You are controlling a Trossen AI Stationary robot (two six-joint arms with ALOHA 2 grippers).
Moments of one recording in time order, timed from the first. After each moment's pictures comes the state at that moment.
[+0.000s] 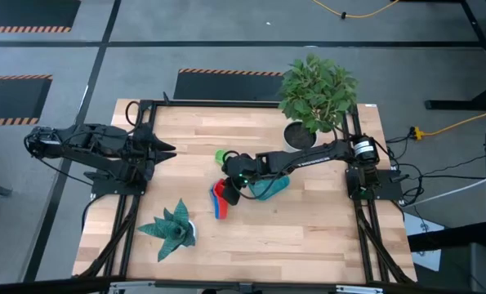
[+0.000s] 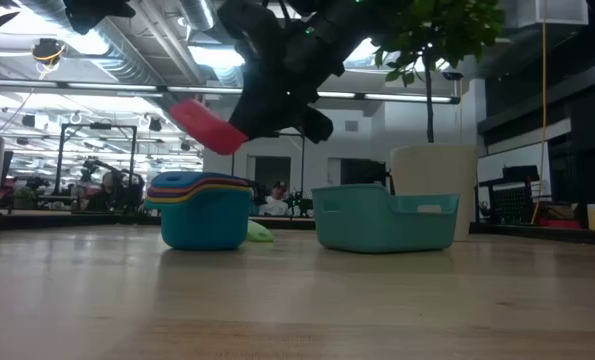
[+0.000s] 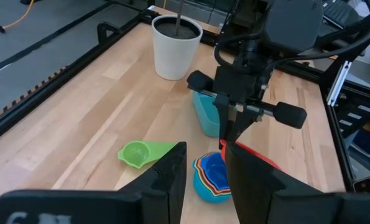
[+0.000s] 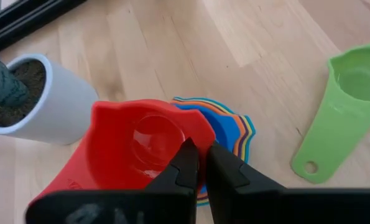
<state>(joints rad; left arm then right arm) -0.17 0.56 0.89 -0.78 -0.33 -0.42 0.08 2.01 1.51 -0.30 0.03 0.52</state>
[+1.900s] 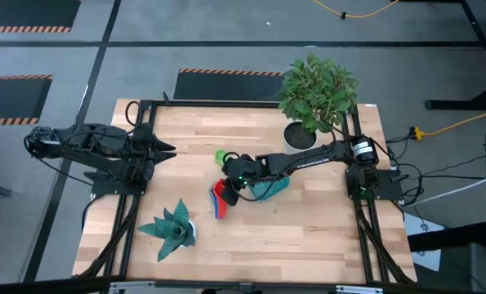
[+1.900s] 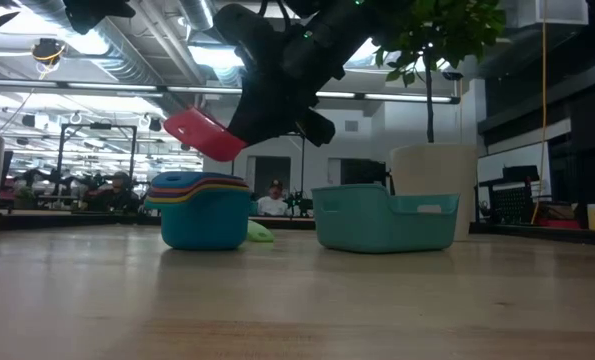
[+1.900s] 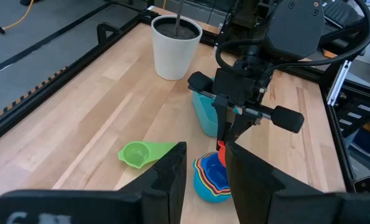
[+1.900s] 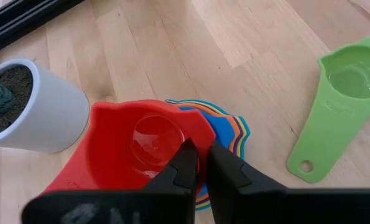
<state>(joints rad) -0.17 0.56 0.89 -0.78 -0.33 -0.41 0.09 2.02 1.50 -0.28 0.09 0.55</state>
